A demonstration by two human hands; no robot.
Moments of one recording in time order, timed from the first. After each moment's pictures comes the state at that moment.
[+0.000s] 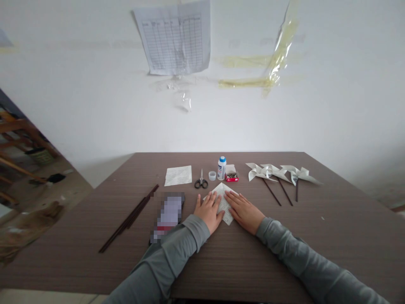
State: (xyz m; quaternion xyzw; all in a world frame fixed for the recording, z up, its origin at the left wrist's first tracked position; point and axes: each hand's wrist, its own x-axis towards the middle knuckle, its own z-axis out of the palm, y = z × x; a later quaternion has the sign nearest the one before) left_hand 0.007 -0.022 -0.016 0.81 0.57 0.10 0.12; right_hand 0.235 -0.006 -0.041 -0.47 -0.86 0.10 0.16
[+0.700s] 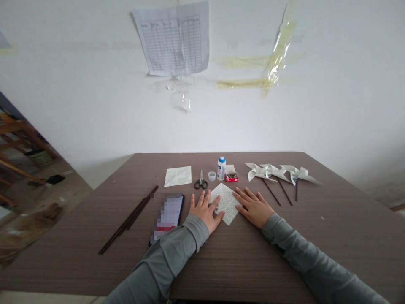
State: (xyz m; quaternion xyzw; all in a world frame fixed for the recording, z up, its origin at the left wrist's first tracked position) left_hand -0.004 -0.028 -0.007 0.79 0.60 0.11 0.11; right_hand 0.273 0.004 -0.049 -0.57 -0.82 0.07 0.08
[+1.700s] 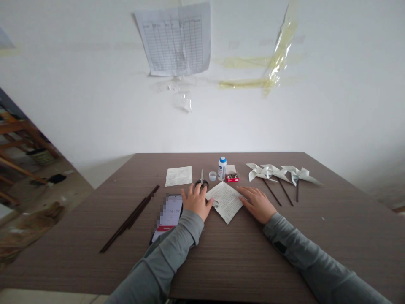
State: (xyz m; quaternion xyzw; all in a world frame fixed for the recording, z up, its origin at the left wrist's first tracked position) left_hand -0.022 -0.007 0.006 0.73 0.66 0.13 0.05; right_hand 0.282 0.018 -0.041 -0.56 -0.80 0.08 0.21
